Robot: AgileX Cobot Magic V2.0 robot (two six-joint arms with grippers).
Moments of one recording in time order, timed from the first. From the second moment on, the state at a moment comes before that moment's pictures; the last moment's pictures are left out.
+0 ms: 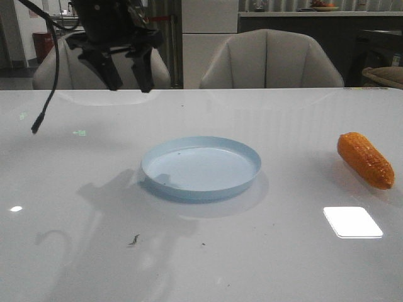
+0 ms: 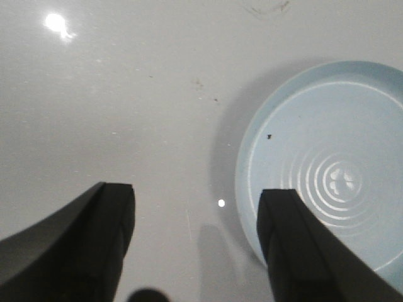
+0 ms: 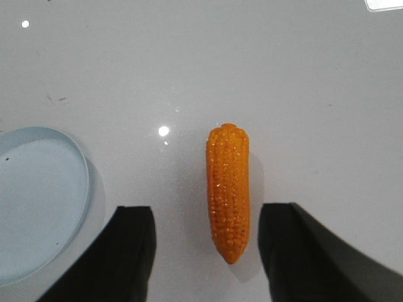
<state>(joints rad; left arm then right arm) -0.33 2.21 -2.17 -0.14 1.20 0.18 -0.02 1.29 -0.97 0.21 0.48 -0.01</state>
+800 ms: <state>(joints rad) -0.19 1.76 -2.00 -0.20 0.91 0.26 0.01 2.01 -1.41 0.15 0.71 -0.01</state>
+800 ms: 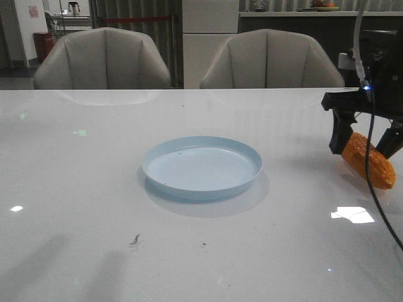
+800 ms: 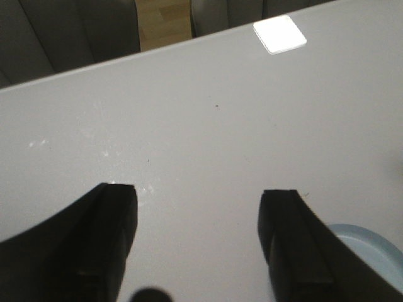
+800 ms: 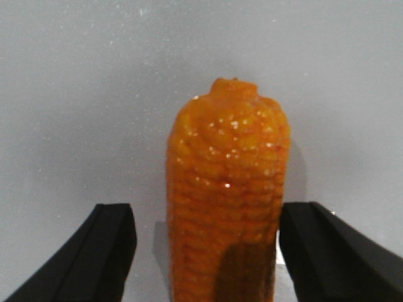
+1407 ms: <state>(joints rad) -0.19 1.23 -1.17 -0.17 0.45 0.27 0.04 2.06 -1.46 0.15 0.73 -0.06</state>
